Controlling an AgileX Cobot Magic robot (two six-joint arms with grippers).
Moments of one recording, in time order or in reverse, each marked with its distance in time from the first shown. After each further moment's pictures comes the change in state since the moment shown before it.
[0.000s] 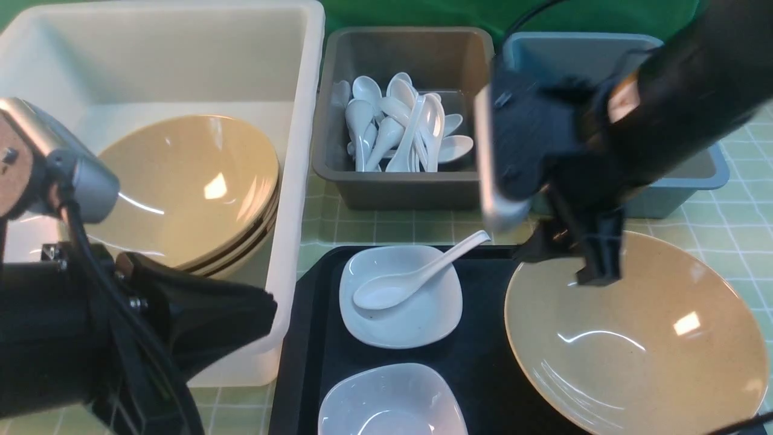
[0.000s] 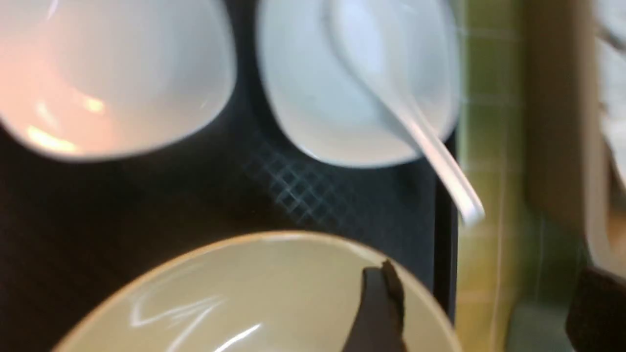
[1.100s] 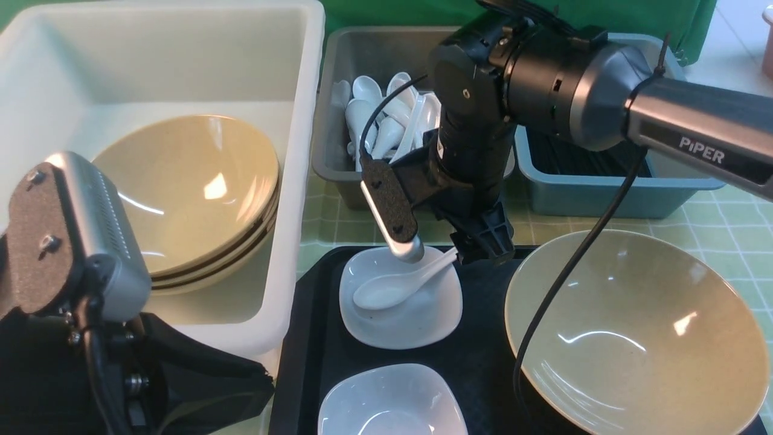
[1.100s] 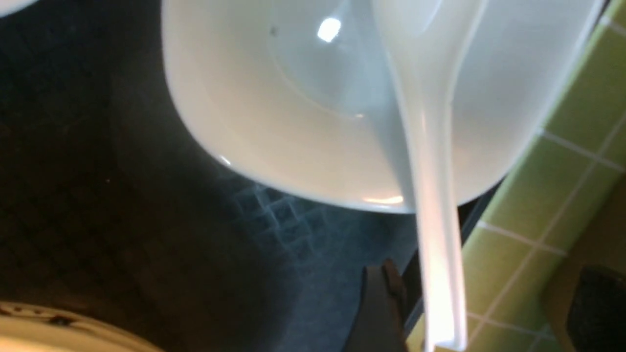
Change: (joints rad) right arm 0.047 0.508 -0.447 -0.198 0.200 -0.145; left arm 0.000 0.000 -0.003 0.015 0.165 0.170
